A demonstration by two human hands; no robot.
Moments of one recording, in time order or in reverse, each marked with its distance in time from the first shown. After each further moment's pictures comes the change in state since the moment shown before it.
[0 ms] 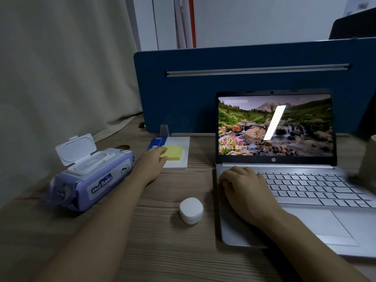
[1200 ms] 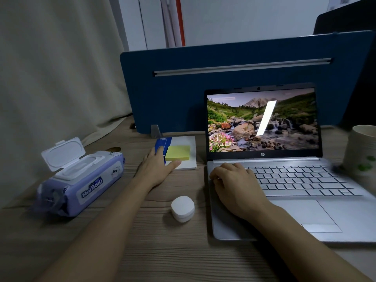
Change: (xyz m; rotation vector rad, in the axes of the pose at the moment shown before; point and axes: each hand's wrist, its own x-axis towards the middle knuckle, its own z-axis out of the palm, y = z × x) left_hand -0.007 0.034 0.018 0.044 -0.082 -0.051; right_hand 0.001 -0.002 -0.001 0.008 -0.014 0.032
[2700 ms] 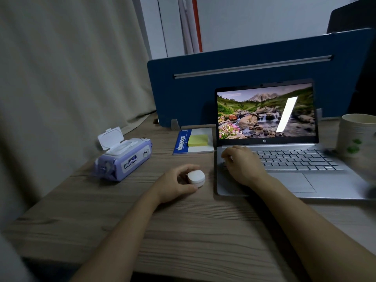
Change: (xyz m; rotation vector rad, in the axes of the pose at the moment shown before) left_hand -0.164 0.028 -0.050 -0.476 -0.324 0.168; right_hand -0.024 -0.005 -0.022 0.147 0.031 0.026
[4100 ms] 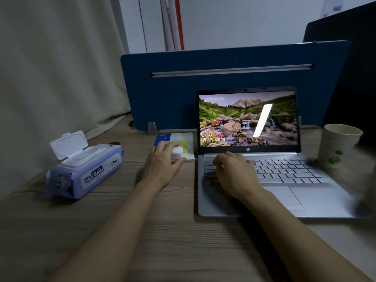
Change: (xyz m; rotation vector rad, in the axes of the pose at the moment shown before) left_hand 0.107 0.002 0.011 0.459 0.507 0.138; right_hand 0.015 0.029 0.009 -0.120 0.100 0.048
